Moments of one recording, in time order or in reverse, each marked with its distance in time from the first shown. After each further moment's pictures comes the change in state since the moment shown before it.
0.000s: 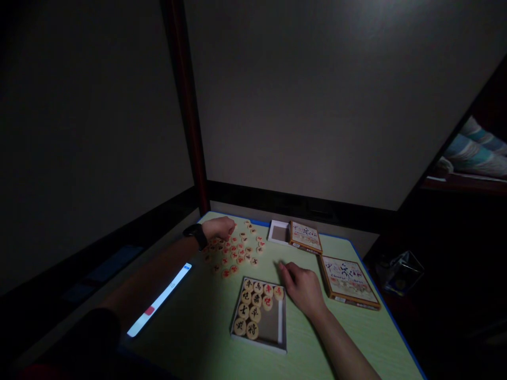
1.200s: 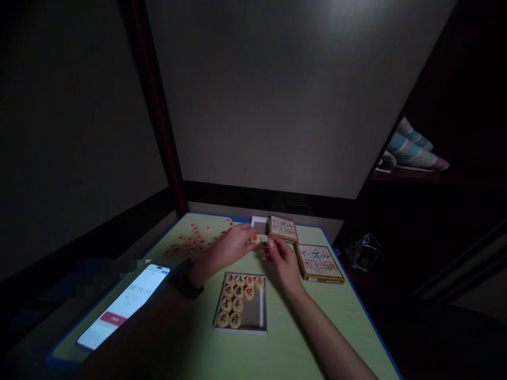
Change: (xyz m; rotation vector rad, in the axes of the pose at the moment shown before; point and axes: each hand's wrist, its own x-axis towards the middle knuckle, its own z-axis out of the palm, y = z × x) left_hand -0.046 0.120 0.003 -0.337 0.554 0.428; right_hand 0.012 -0.027 -0.014 0.917 0.229 0.287
